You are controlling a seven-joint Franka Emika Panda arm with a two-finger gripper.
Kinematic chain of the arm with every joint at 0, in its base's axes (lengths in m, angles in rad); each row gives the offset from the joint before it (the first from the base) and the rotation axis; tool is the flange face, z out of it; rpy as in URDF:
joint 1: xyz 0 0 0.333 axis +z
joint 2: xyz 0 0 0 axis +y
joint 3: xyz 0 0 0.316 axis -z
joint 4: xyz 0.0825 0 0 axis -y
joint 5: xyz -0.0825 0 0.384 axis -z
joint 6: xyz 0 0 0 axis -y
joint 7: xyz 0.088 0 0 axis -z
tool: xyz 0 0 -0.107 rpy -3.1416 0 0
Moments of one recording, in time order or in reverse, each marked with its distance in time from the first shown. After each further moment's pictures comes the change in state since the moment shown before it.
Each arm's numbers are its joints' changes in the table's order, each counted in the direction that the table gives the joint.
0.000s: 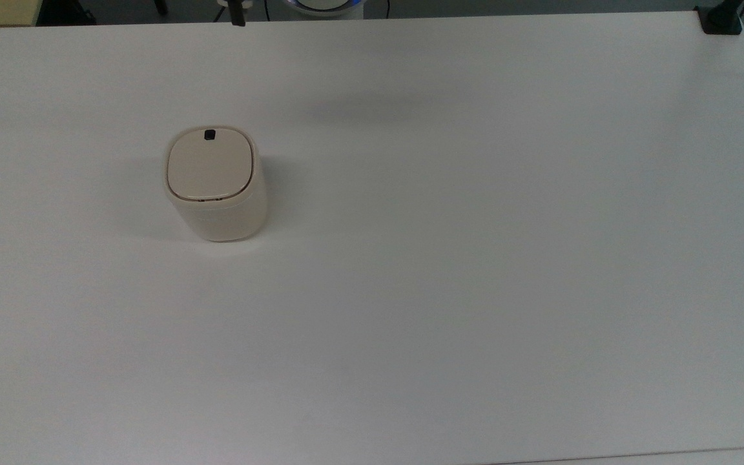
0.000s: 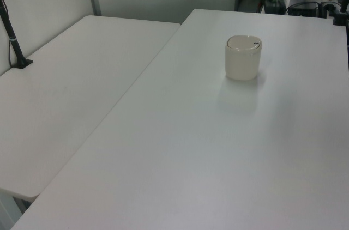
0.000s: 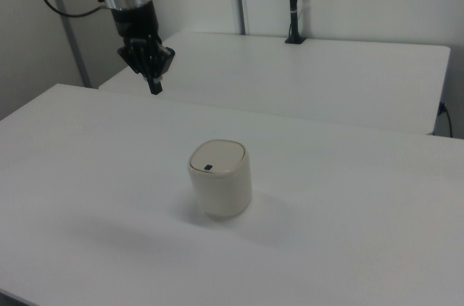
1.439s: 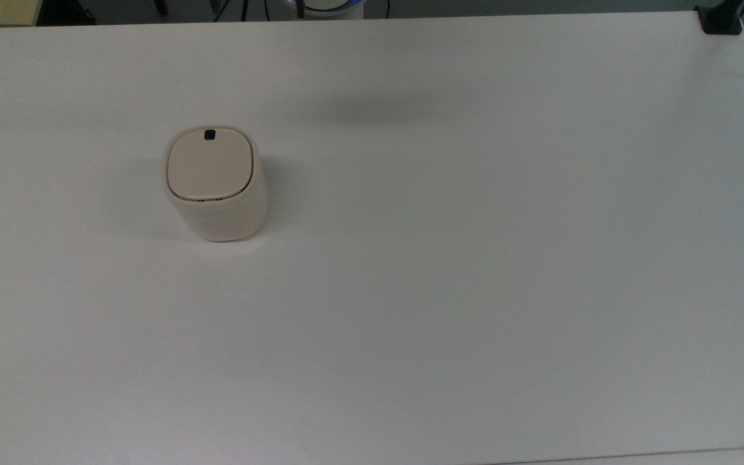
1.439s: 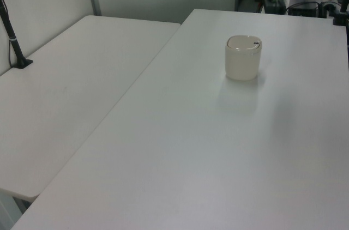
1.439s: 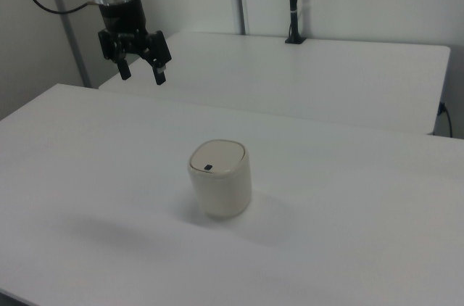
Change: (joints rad) arm 0.043 -0.001 -0.007 0.012 0.000 -0.003 0.007
